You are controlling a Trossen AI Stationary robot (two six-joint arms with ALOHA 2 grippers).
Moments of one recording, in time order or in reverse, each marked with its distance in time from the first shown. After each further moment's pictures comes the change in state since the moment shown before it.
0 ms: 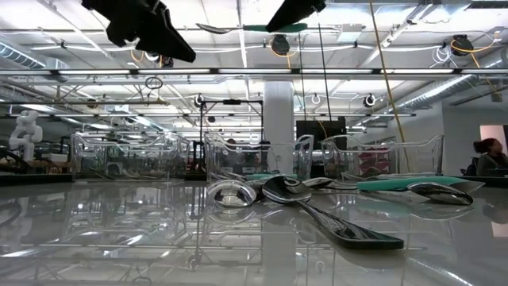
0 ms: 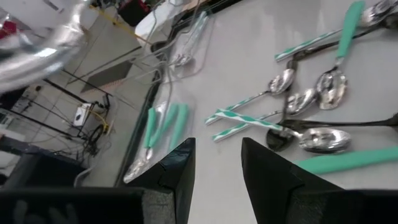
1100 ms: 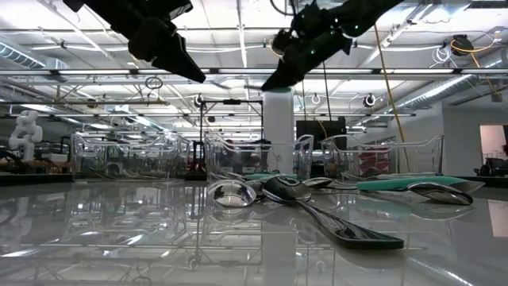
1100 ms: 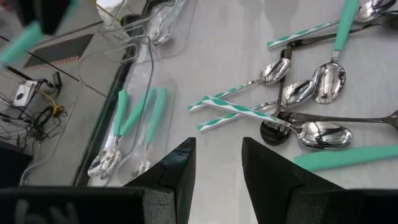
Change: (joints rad) left arm 0.249 0.000 0.000 -0.006 0.346 0.000; right arm -0.616 0.212 0.000 0.207 -0.751 -0.115
